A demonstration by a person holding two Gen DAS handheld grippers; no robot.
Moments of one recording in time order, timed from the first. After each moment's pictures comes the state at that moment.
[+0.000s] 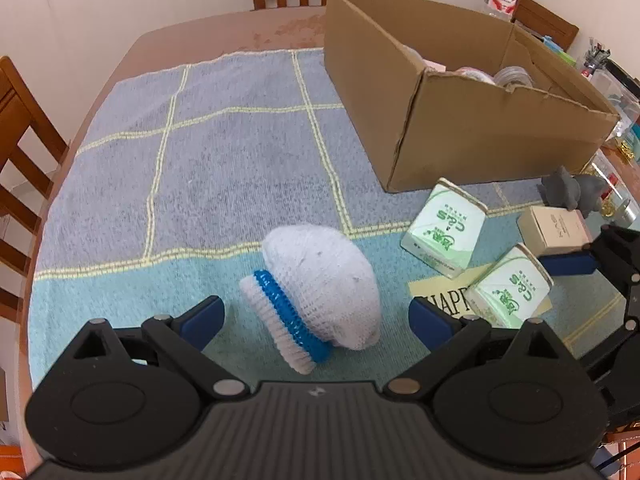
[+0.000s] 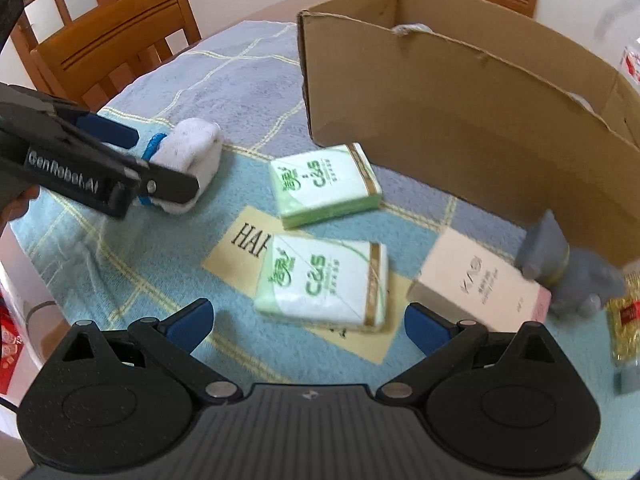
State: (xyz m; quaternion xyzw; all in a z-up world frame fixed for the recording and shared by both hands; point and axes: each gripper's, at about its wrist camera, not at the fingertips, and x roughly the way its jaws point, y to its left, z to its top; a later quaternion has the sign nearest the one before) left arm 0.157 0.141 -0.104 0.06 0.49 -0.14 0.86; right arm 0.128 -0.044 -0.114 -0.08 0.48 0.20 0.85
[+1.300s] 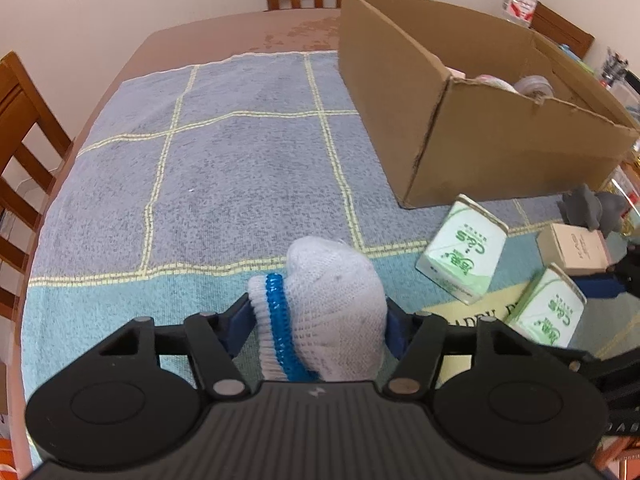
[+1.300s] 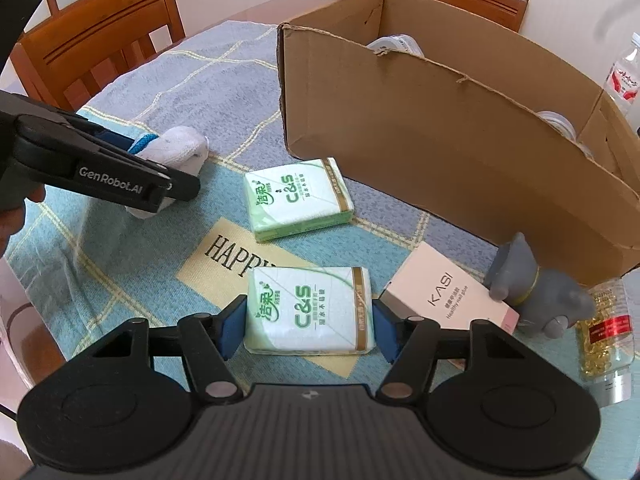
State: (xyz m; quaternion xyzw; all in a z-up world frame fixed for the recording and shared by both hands) left arm 0.174 0.132 -0.111 0.06 0.49 -0.13 0.86; right arm 0.133 -0.045 -0.106 -0.10 0.48 0.17 0.85
